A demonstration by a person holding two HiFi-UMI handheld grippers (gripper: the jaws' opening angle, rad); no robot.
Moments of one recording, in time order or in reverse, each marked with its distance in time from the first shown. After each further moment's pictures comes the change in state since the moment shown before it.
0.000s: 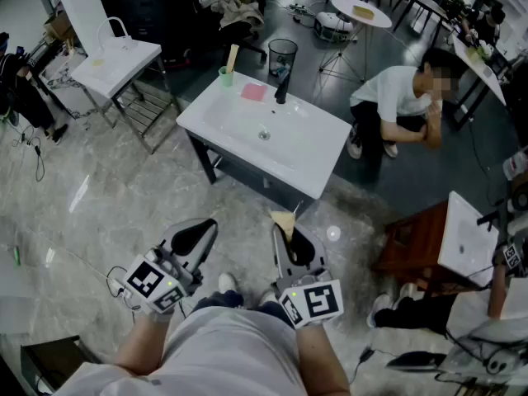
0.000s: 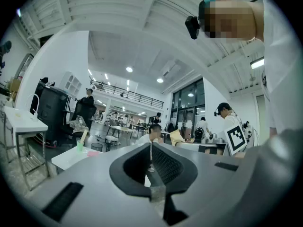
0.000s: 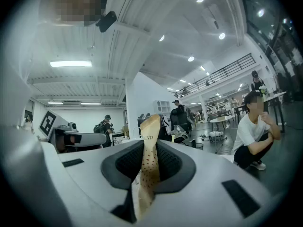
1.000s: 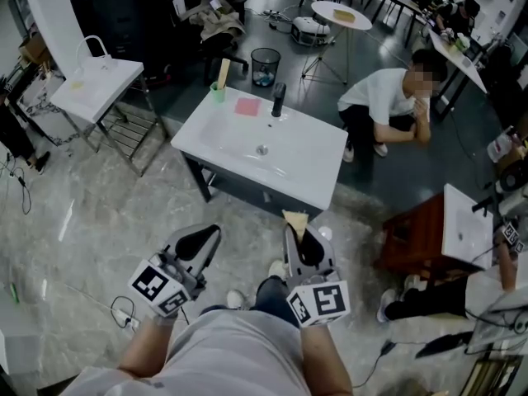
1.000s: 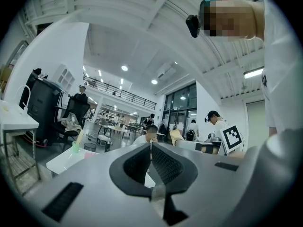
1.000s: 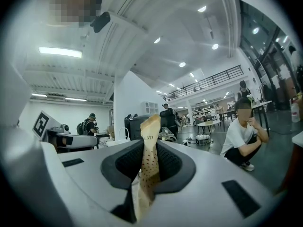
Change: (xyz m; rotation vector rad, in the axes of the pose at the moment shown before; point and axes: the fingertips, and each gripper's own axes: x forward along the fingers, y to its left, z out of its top) left arm -0.015 0.106 0.007 -0.019 -0.003 -0.113; right arm 0.084 0.019 -0.008 -0.014 -0.025 -0.172
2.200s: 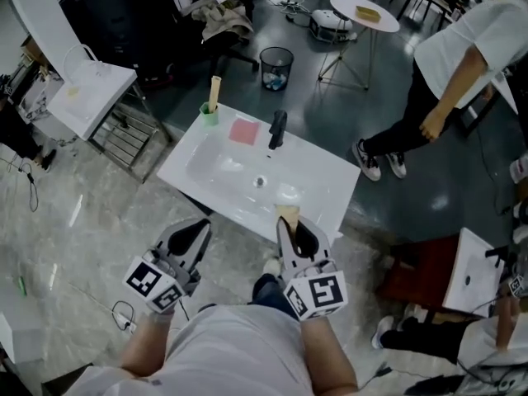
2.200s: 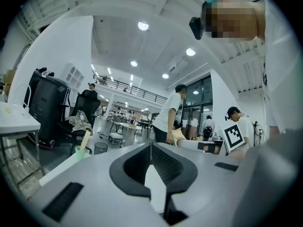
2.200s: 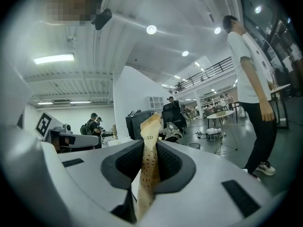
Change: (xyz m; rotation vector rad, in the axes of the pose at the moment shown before) left arm 0.230 0.190 0.011 -0.016 0.046 0.142; right arm 0.254 -0.182 -0.010 0.055 0.061 0.128
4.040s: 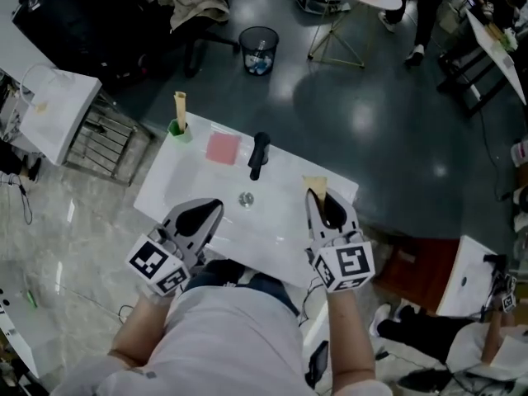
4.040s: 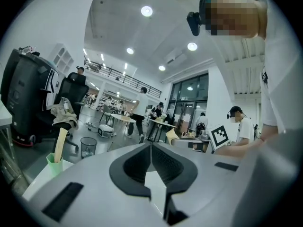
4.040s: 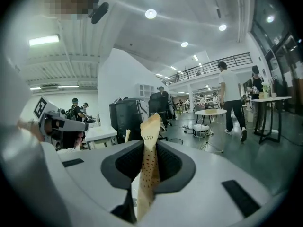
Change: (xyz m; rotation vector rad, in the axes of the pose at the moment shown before) left arm 0.248 0.129 0.017 -0.037 0.112 -0.137; right arm 0.179 -0.238 0.004 -0.064 0.153 -0.115
